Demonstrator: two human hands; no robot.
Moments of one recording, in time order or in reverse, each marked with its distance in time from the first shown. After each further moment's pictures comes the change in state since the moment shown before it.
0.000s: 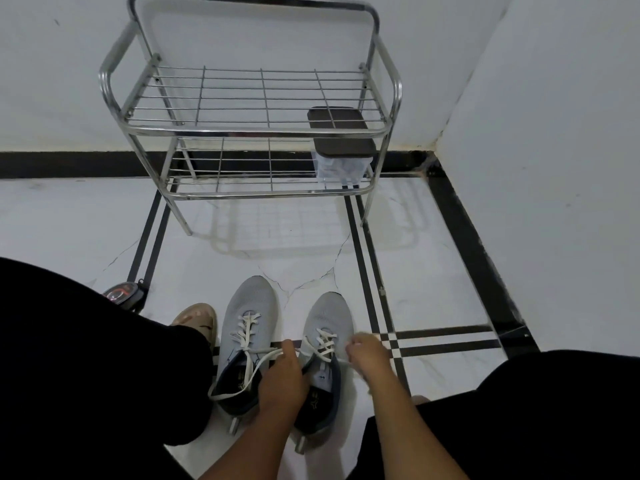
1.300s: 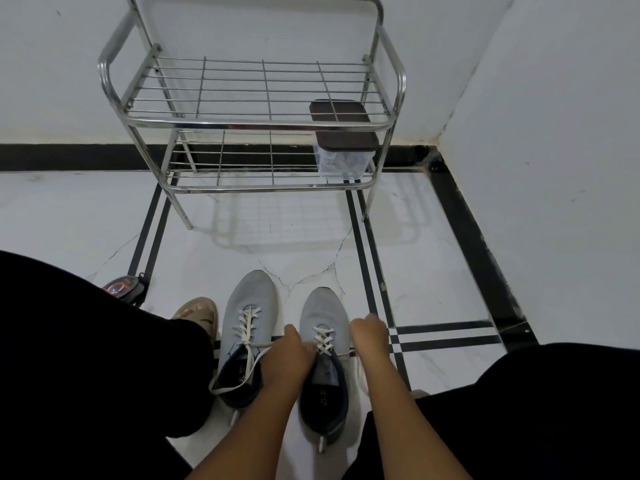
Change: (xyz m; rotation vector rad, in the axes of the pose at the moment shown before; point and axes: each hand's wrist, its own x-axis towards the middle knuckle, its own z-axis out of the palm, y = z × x) left_hand 0.026 0.011 -0.009 -0.058 0.008 -0.117; right_hand 0.005 -0.024 -0.003 0.180 0.154 0.133
